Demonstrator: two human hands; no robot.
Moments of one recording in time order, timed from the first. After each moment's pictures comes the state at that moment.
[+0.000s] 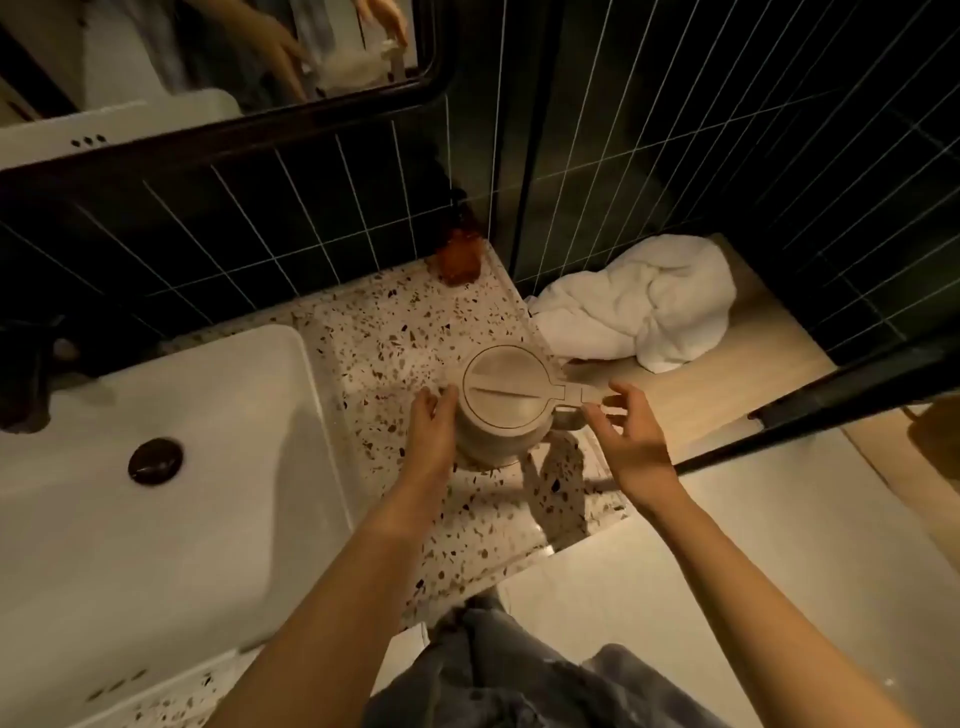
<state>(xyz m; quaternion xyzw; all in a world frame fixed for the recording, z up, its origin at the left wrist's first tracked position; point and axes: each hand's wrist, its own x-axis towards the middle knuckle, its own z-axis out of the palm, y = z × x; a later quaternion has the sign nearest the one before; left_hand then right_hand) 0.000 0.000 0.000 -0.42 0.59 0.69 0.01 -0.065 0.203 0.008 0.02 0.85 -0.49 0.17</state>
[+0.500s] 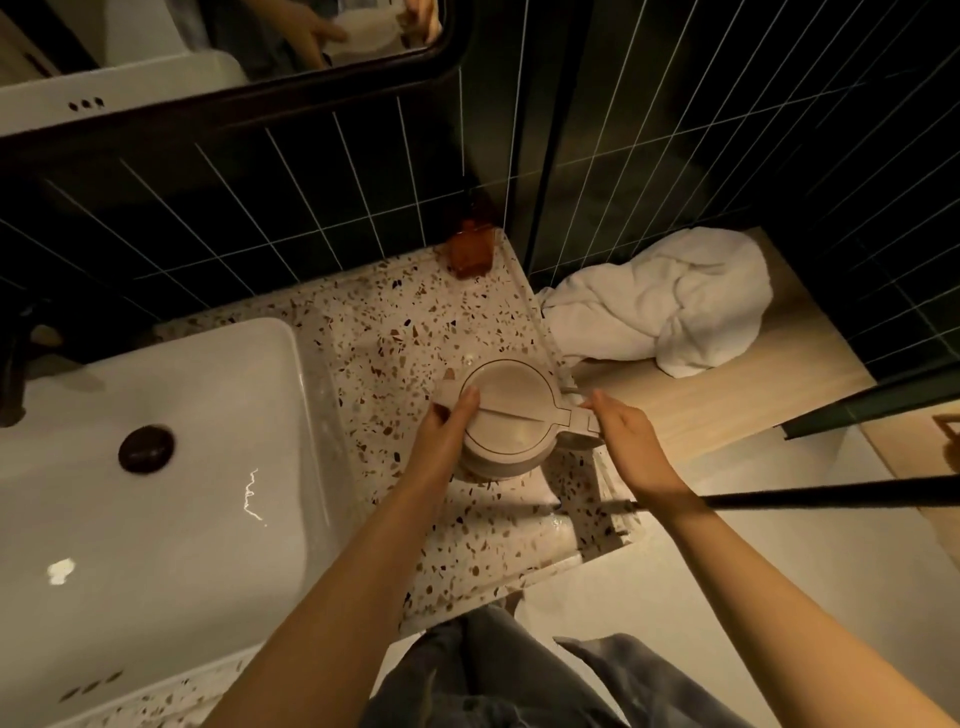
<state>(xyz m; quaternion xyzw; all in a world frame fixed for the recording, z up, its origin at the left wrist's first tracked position) -0.021 0.003 -0.020 -0.38 0.56 0.74 0.02 -0.111 0.191 -0.005 -0.02 0.81 -0.51 0.28</state>
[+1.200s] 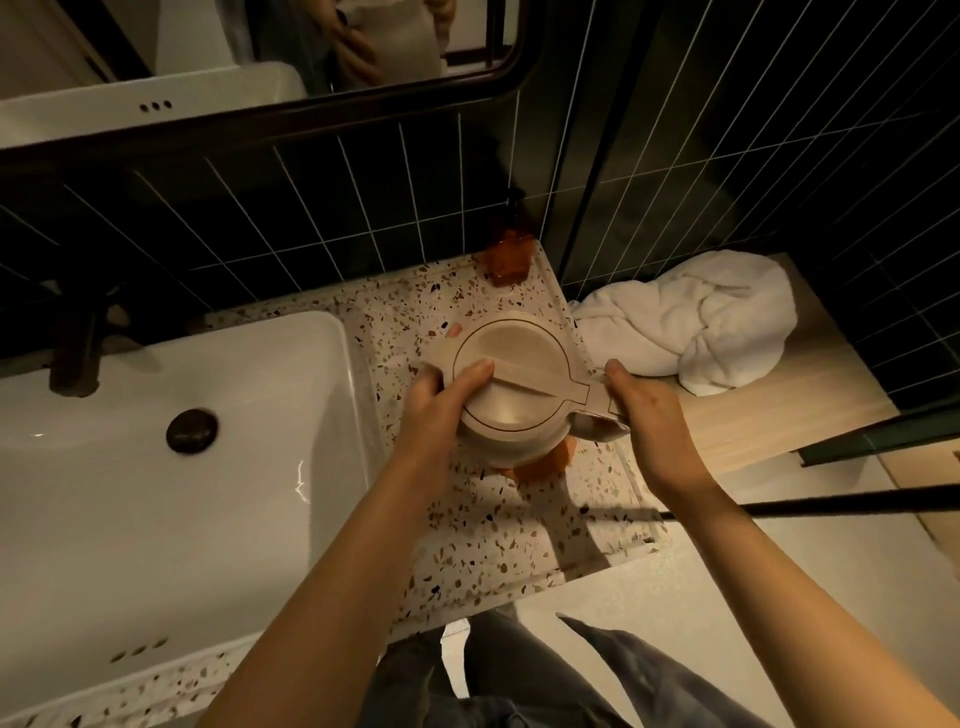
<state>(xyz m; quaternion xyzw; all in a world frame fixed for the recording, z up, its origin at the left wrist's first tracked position) 0.002 -0.038 0.044 -0.35 0.52 0.77 -0.08 -0.085 0.150 0.063 -0.12 0.72 -0.64 0.24</state>
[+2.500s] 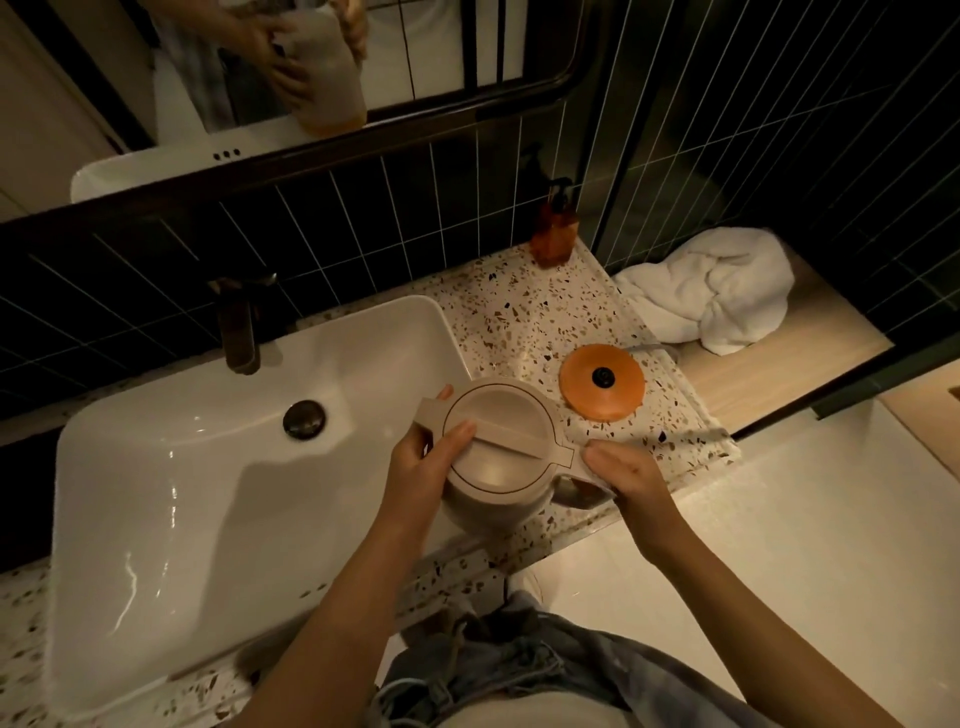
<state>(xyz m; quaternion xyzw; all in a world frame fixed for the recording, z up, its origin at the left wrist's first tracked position) 0.203 -0.124 0.069 -0.31 0.60 0.74 -0.03 0.127 0.083 0.050 -0.10 0.69 -0.67 0.24</state>
